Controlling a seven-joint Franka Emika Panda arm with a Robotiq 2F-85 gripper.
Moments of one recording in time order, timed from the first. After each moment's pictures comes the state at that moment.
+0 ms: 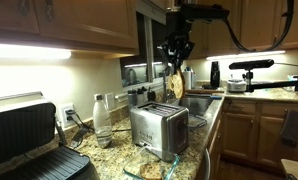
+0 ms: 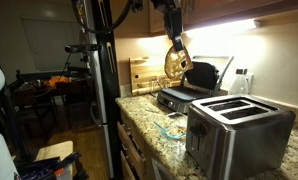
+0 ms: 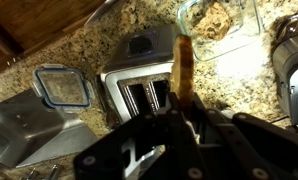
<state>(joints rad) -0.08 -0.41 0.10 -2.23 -0.21 2.04 0.58</state>
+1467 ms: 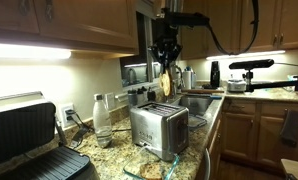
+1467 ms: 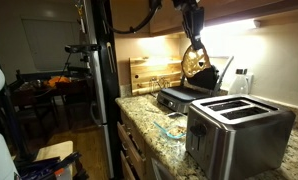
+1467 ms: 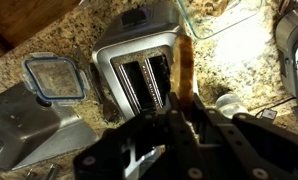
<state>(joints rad) -0.08 -0.26 0.04 -2.09 -0.20 2.07 0.56</state>
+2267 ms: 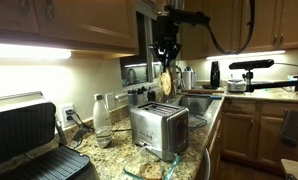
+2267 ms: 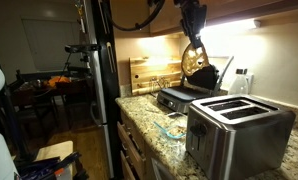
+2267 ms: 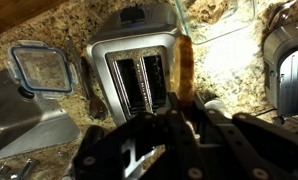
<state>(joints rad) -0.08 -0.27 0.03 -2.09 -0.16 2.07 0.42</state>
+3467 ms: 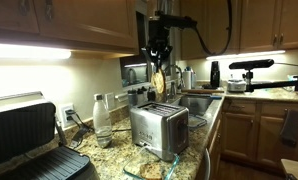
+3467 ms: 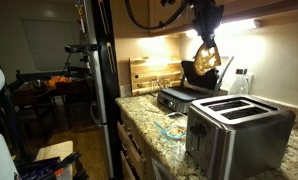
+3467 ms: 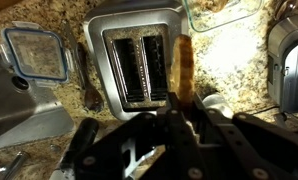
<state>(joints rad) -0.08 -0.14 0.01 -1.95 -0.16 2.05 0.35</state>
